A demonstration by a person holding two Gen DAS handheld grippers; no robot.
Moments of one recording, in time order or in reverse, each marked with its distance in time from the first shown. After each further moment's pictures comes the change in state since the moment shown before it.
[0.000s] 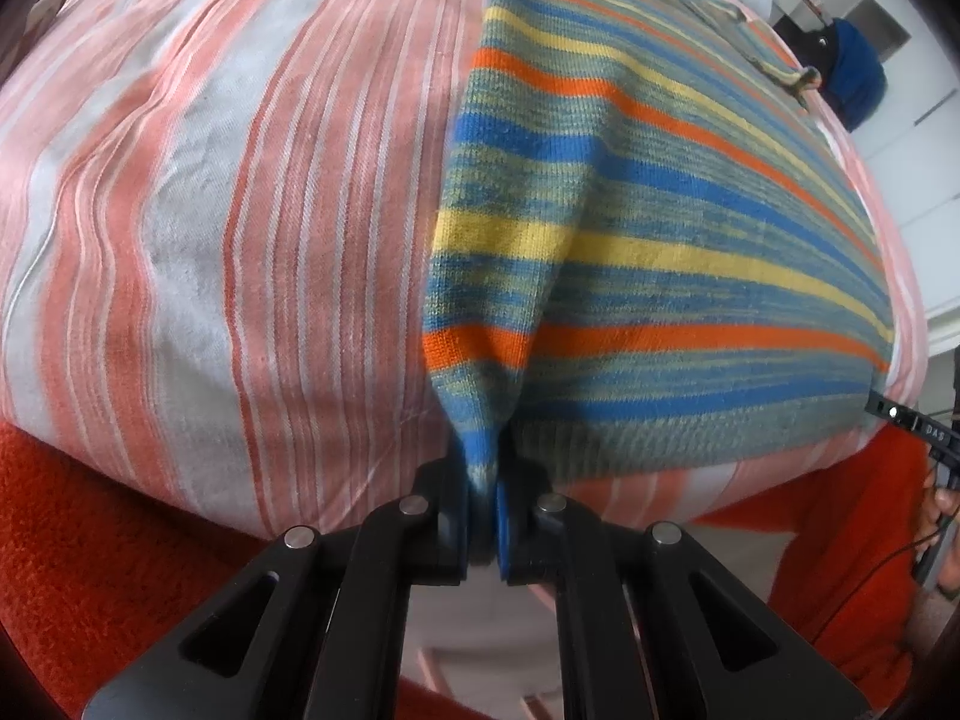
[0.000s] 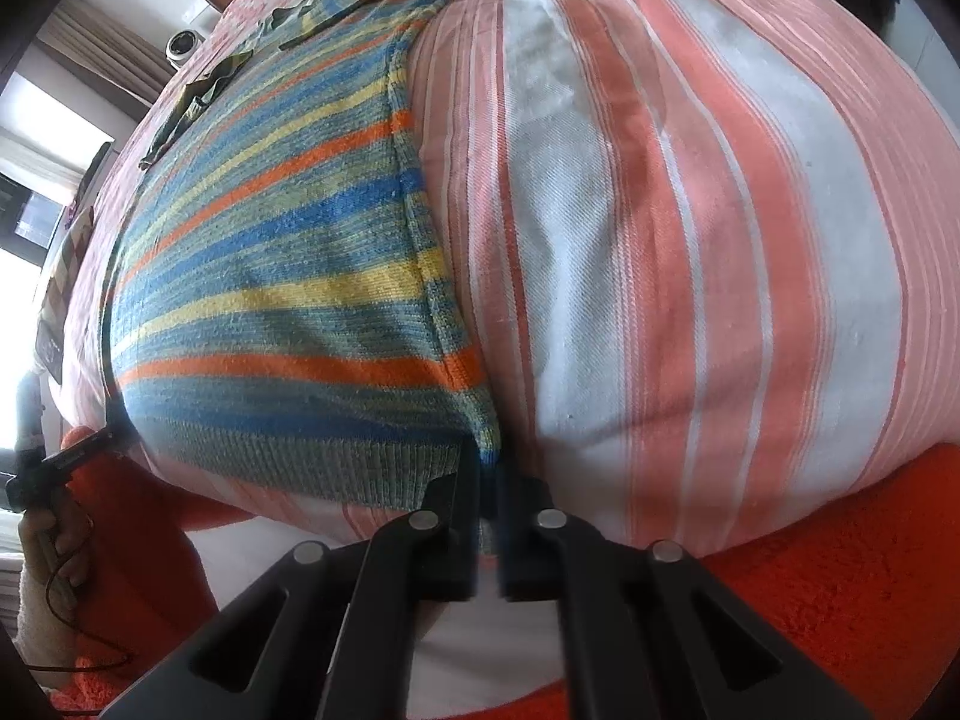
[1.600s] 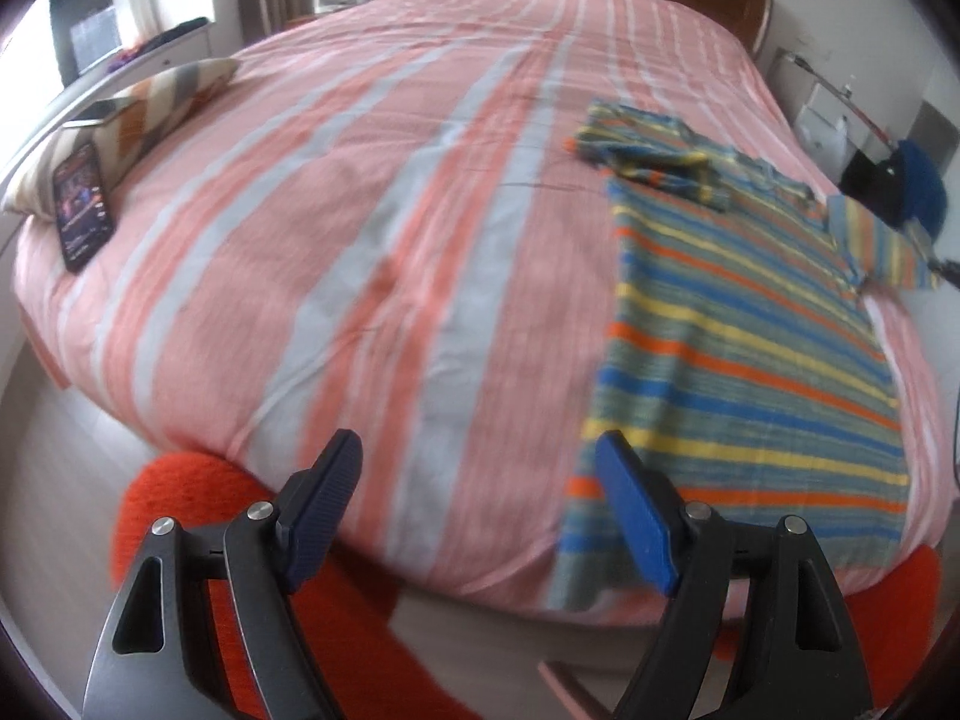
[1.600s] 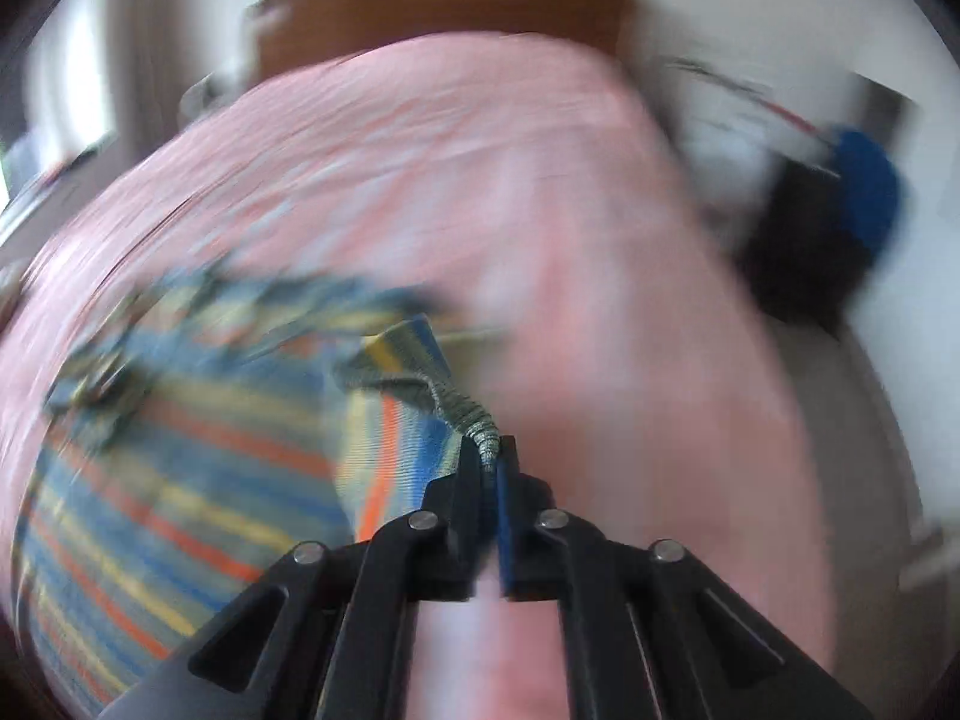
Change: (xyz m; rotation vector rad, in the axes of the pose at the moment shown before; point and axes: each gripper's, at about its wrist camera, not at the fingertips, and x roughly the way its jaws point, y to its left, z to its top) left arm -0.099 0.014 0.003 -0.157 -0.344 0.204; right arm -0.101 -0.018 0.280 -0.175 -0.502 -0.359
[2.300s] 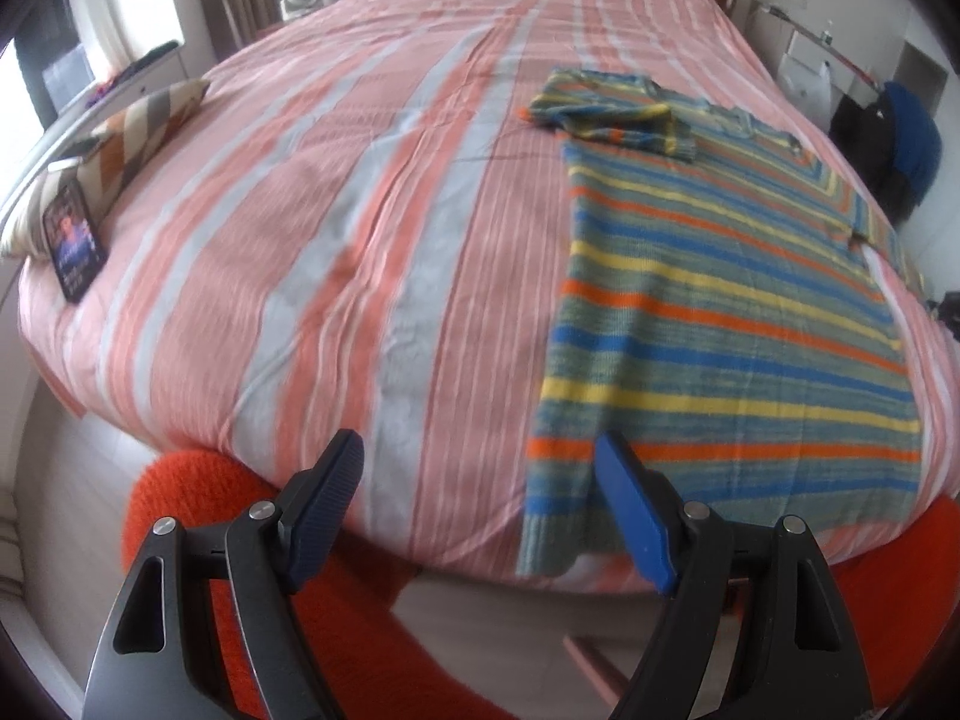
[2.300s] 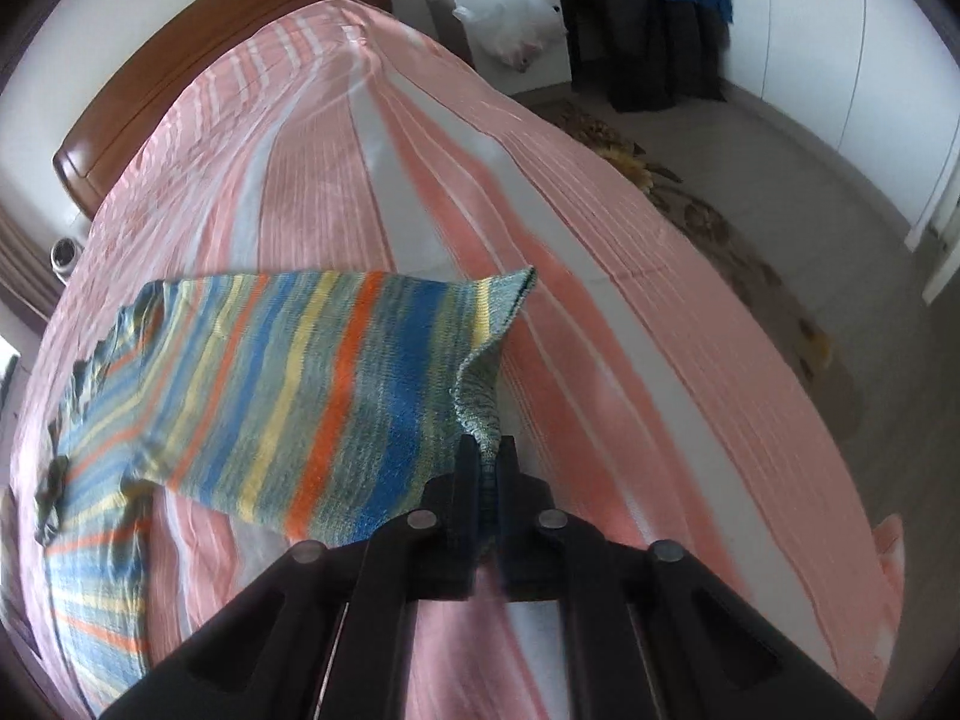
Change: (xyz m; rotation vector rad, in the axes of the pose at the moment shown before) left arm -0.008 -0.027 -0.006 0.114 0.032 0.055; right arm 0.051 -0.118 -0.115 0.468 0.212 0.067
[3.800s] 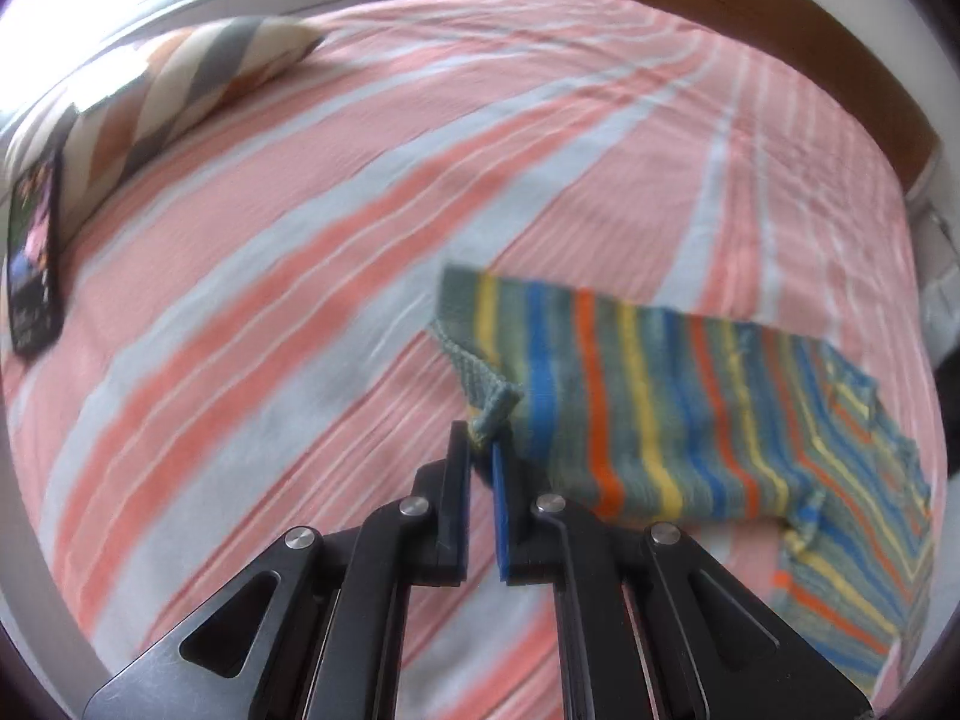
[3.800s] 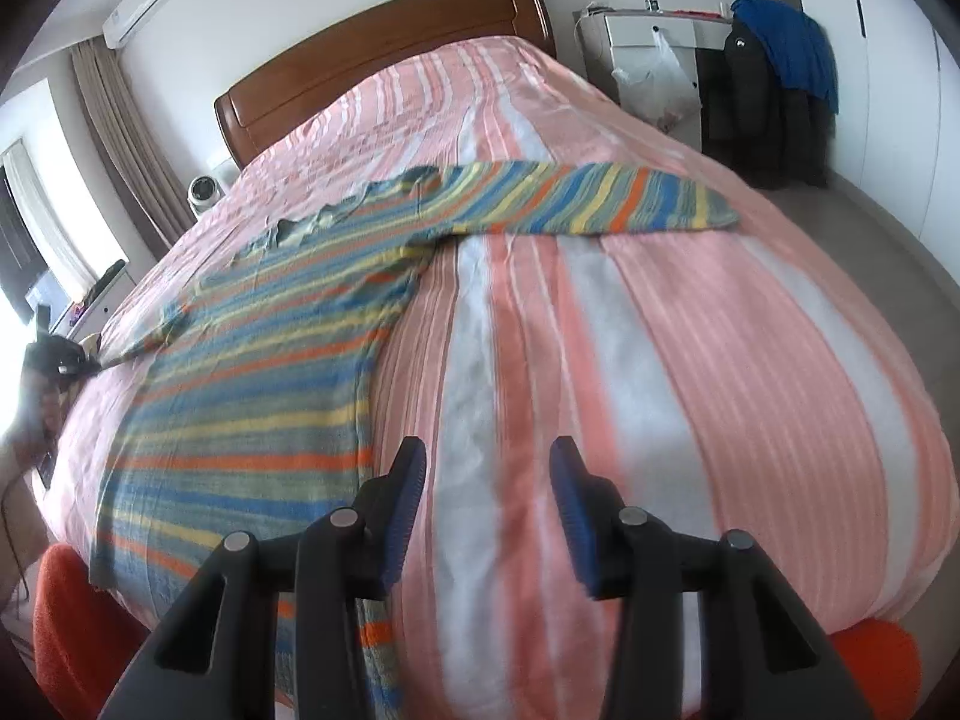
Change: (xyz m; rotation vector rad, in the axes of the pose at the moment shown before) left arm 0.142 0.130 0.200 -0.502 -0.011 0.092; right arm -0.112 0.088 -0.208 -0.269 -0.150 0.195
